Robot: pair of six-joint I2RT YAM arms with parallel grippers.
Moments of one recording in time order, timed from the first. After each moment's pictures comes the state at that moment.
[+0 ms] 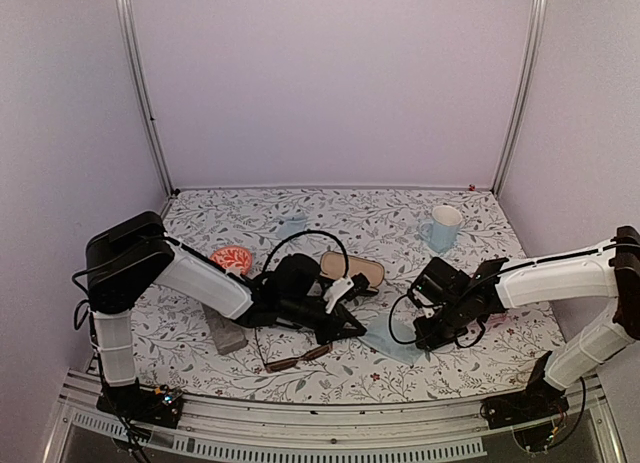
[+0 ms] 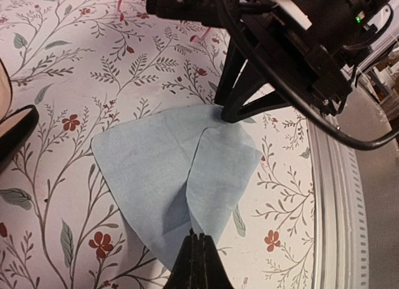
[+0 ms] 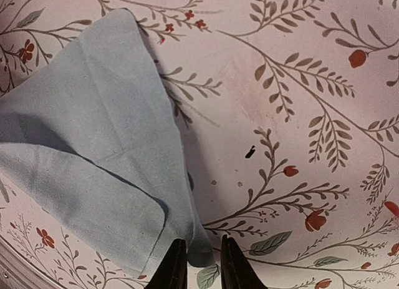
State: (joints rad) left arm -1.01 1.99 0.96 0.45 0.51 -0.16; right arm 0.88 1.46 0.72 -0.55 0.01 0.51
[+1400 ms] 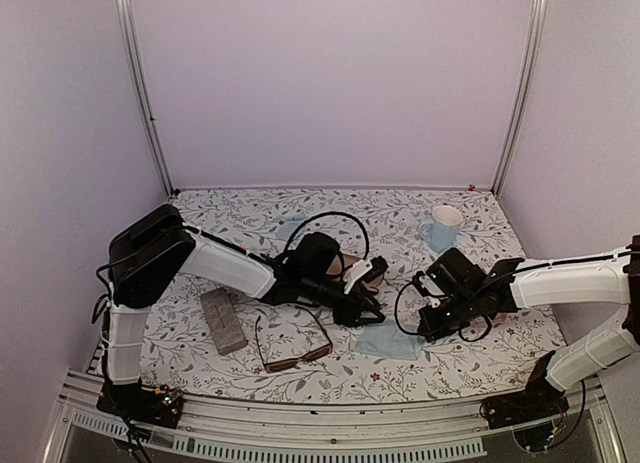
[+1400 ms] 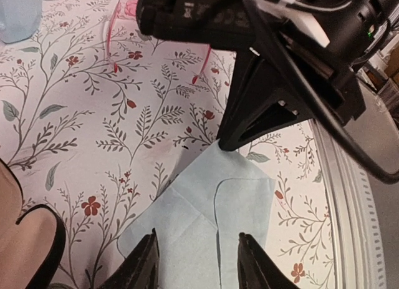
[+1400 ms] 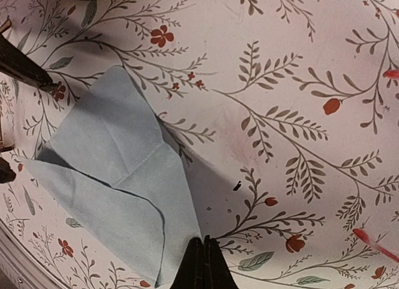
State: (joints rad) left arm -0.96 2.13 1.23 0.31 0.62 -0.01; right arm 0.80 1.37 0.66 -0.44 -0.02 0.46
